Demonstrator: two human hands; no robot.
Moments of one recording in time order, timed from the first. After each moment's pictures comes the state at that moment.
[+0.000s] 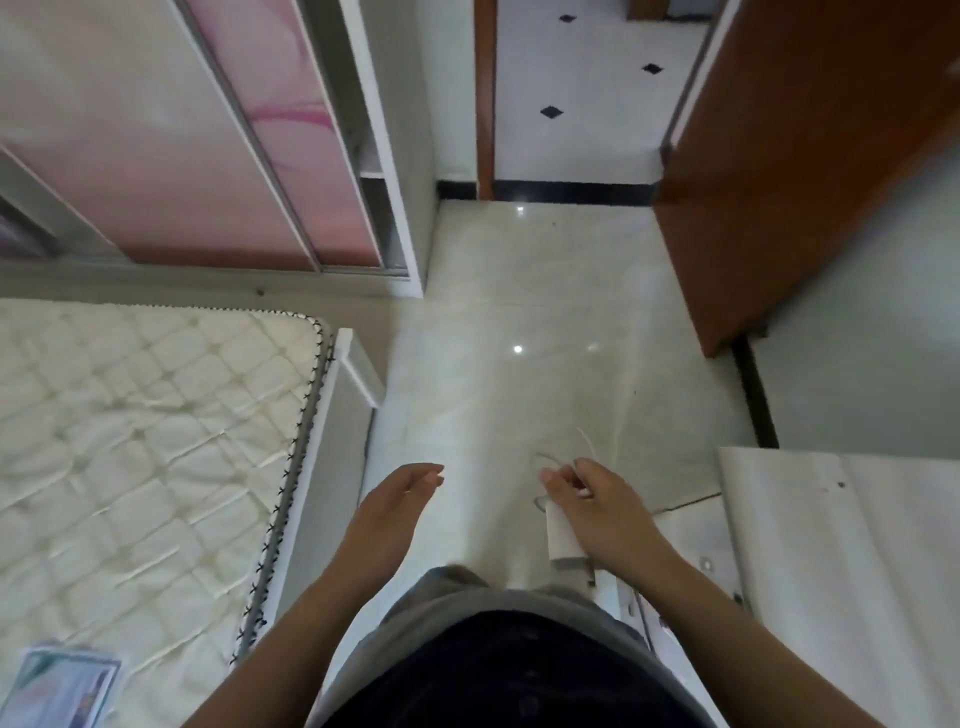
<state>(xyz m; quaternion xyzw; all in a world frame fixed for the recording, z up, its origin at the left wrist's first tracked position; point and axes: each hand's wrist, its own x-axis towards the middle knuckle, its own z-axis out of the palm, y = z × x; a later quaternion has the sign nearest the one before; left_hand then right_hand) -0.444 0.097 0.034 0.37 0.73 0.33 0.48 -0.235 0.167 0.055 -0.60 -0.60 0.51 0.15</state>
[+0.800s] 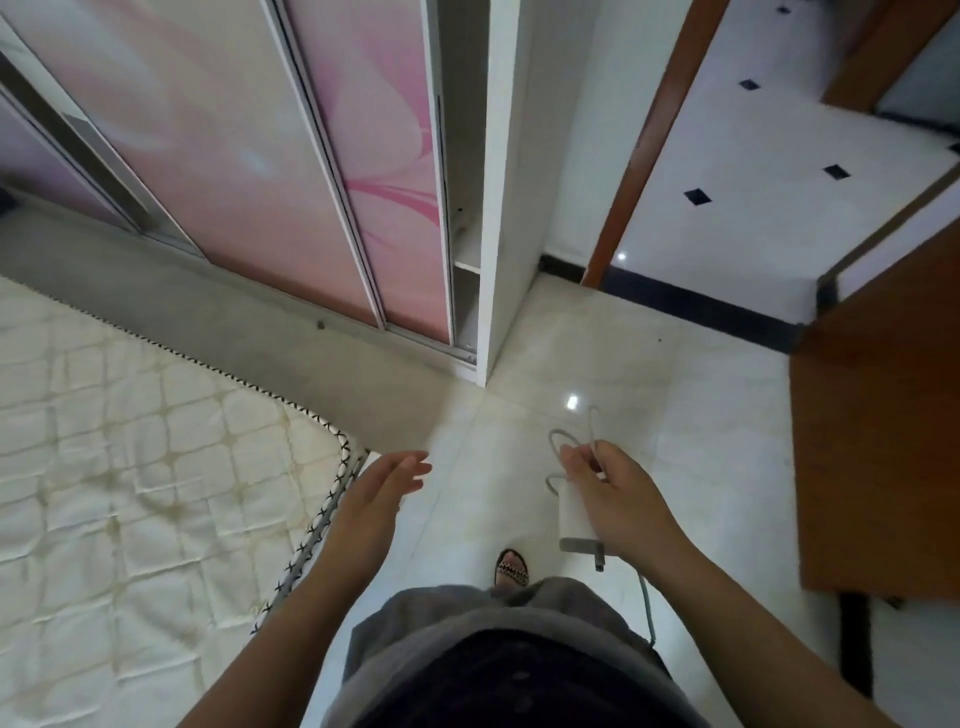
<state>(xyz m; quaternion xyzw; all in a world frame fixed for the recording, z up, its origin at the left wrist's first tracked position) -0.627 0.465 0.051 0.19 0.76 0.48 0.41 -0.447 0.607 0.071 -0.53 -0.67 0.52 0.09</state>
